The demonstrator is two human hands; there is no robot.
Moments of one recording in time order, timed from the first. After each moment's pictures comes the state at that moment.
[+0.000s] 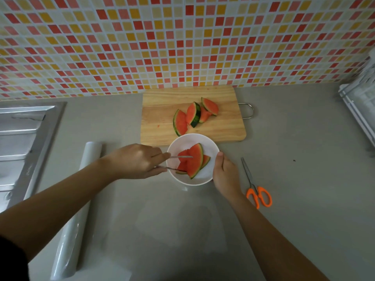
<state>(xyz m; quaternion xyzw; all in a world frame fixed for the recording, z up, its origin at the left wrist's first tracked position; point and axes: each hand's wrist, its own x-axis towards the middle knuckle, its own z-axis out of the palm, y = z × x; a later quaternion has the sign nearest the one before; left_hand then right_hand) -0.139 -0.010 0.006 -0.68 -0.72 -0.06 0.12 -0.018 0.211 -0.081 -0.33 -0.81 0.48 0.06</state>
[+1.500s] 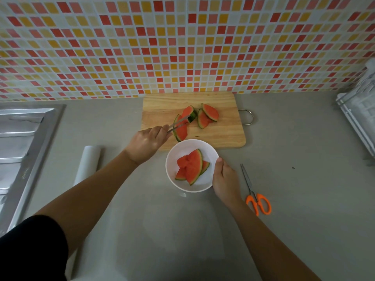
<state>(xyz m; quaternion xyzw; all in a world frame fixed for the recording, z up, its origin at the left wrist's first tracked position) -0.191 0.027 -0.051 -0.51 -0.78 -0.02 0.37 -0.019 0.211 -0.079 -0.33 -0.82 0.46 0.06</state>
